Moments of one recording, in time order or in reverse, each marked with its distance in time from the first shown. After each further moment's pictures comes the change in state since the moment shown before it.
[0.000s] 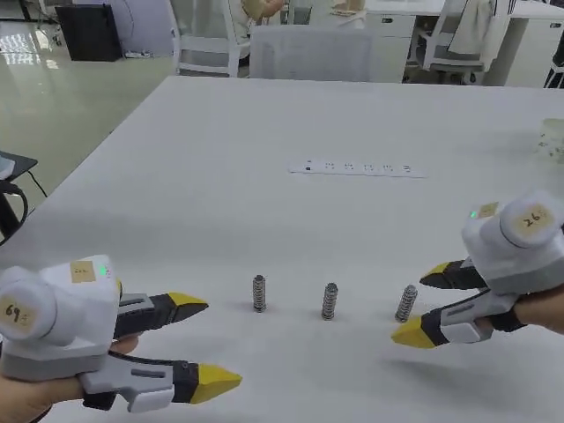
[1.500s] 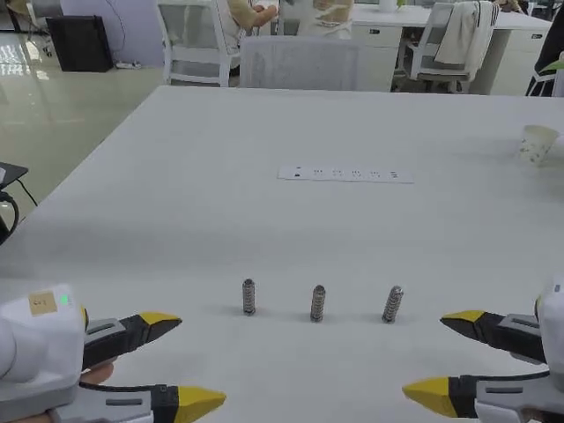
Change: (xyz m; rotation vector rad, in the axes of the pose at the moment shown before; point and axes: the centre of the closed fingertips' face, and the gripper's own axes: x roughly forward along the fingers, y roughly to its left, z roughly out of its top) left arm -0.013 -0.007 -0.007 -0.077 -0.058 0.071; right arm -0.039 0.048 -0.020 0.075 -0.267 -0.056
